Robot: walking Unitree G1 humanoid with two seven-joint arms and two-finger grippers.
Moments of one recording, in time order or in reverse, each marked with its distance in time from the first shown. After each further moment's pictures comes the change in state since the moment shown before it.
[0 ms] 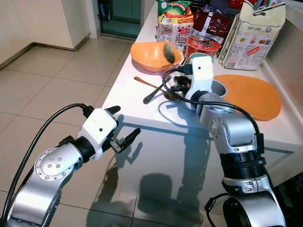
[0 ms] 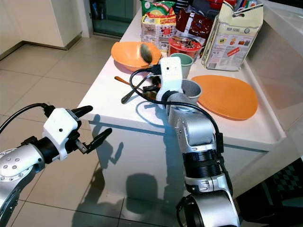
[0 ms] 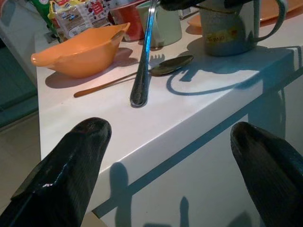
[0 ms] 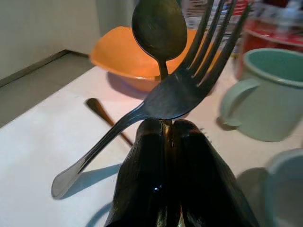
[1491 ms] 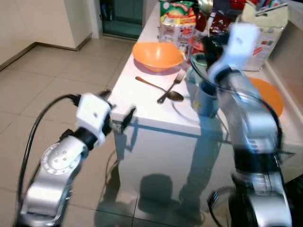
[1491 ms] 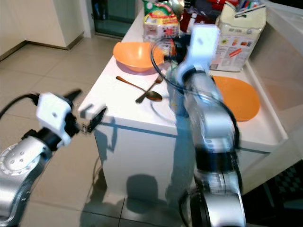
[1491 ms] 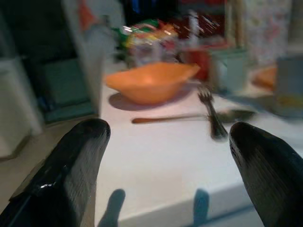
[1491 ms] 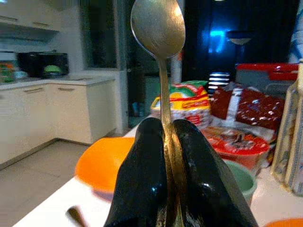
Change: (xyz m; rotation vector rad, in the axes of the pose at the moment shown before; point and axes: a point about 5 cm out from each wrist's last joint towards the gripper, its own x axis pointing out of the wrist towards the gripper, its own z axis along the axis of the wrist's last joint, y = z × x) left arm 0.015 0.011 0.014 -0.150 -0.156 0.311; right arm -0.035 -0.027 0.047 0.042 -0.421 -0.052
